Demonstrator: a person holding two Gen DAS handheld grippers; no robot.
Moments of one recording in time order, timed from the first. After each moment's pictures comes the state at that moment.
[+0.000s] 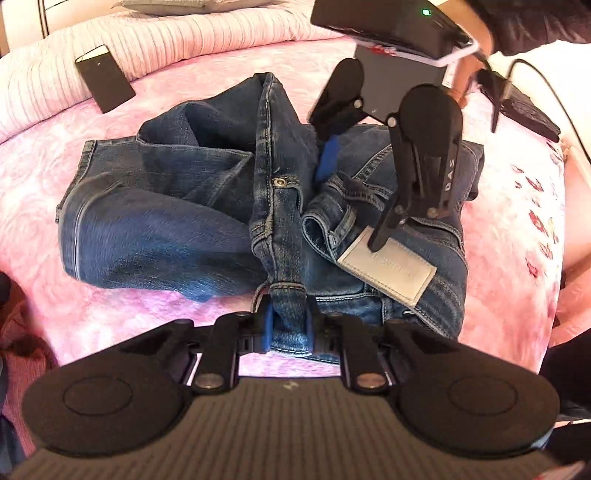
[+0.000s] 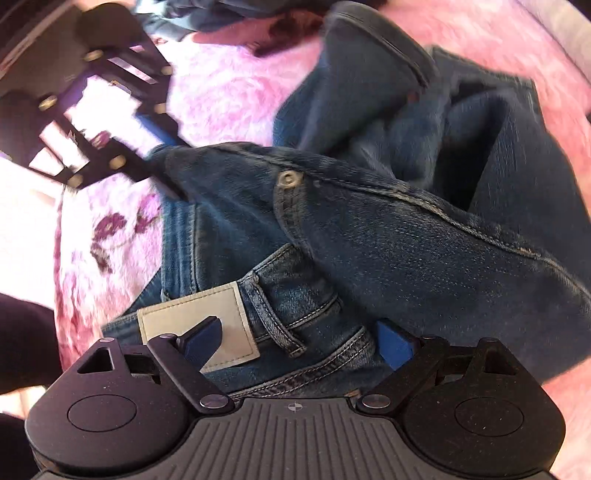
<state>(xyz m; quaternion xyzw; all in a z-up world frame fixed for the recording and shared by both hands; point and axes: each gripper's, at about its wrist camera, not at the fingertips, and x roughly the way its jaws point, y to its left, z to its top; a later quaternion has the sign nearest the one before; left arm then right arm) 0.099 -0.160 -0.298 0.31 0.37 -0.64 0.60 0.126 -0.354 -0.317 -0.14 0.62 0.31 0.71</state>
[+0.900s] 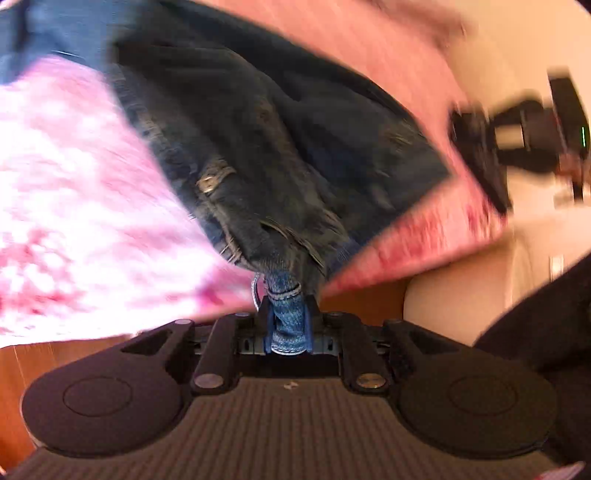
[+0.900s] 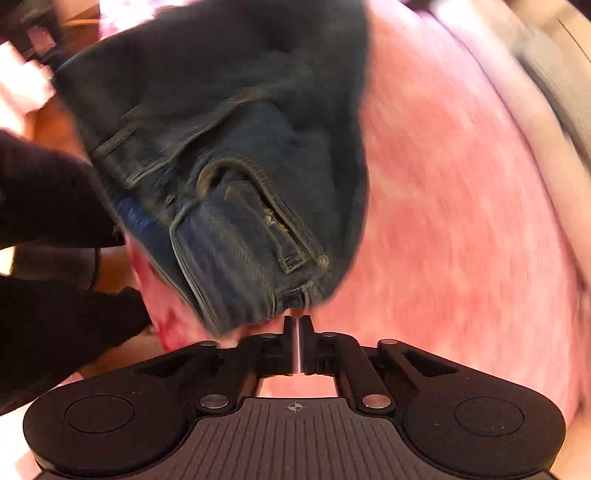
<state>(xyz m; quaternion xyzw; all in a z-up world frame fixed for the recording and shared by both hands) -0.261 -0.197 -0.234 0.19 0.62 -0.53 0.55 -0.341 -0.571 -0.192 -0.19 0.62 0.11 0.75</state>
